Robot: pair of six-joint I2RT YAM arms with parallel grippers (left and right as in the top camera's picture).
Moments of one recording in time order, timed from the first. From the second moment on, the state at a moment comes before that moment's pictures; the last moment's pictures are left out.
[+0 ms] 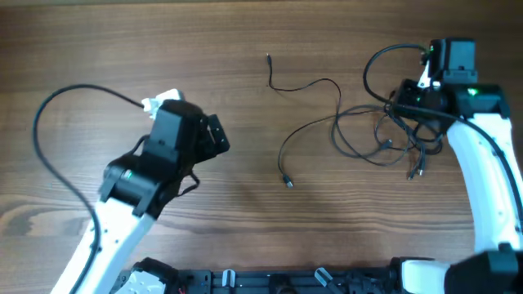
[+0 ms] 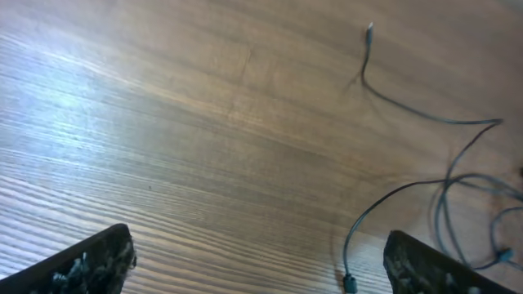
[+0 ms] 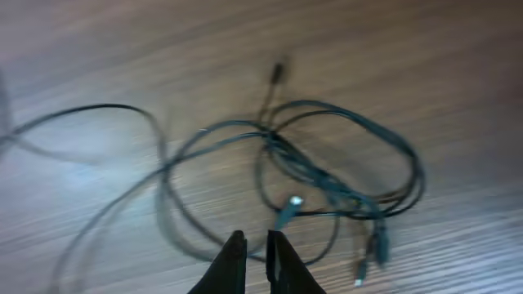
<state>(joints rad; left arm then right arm) -0.41 1.11 1.05 -0.86 -0.19 -0.69 -0.02 1.50 1.31 -0.94 0.08 0.27</state>
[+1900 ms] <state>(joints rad) -0.41 1.18 1.05 -0.85 -0.10 -0.68 -0.08 1.93 1.27 -0.86 -0.40 -0.03</state>
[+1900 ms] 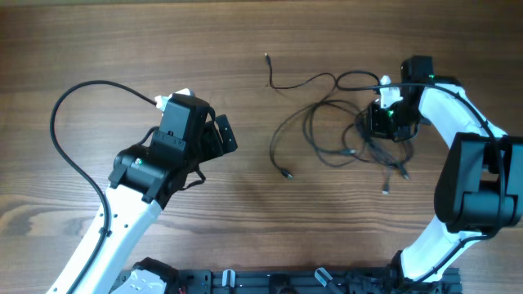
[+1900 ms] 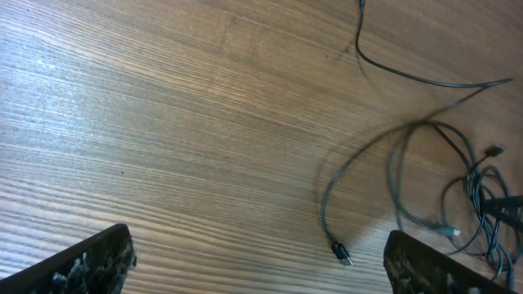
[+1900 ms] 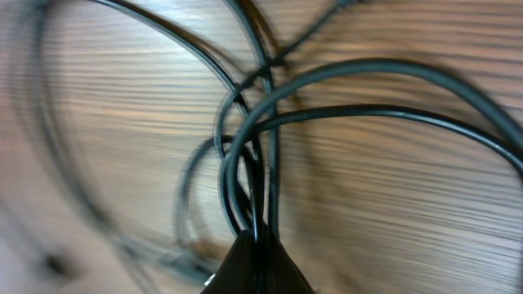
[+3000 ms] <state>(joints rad) -0.41 1.18 1.05 -0.46 0.40 -0.63 0.28 1.19 1.70 -0.81 -0.62 -0.12</state>
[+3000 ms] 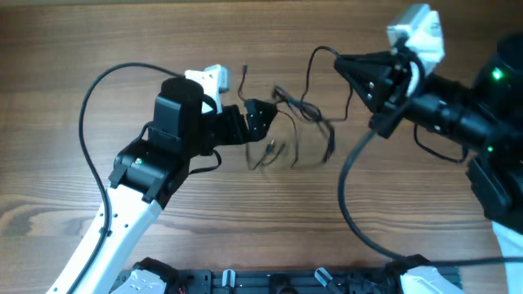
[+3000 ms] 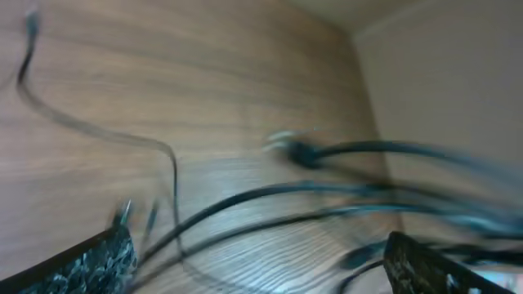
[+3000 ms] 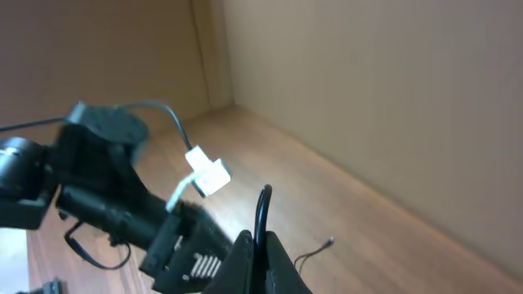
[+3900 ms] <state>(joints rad) -0.55 1.27 1.05 -0.19 0.47 -0.26 0.28 1.19 1.70 -0.90 -0.71 -0.12</state>
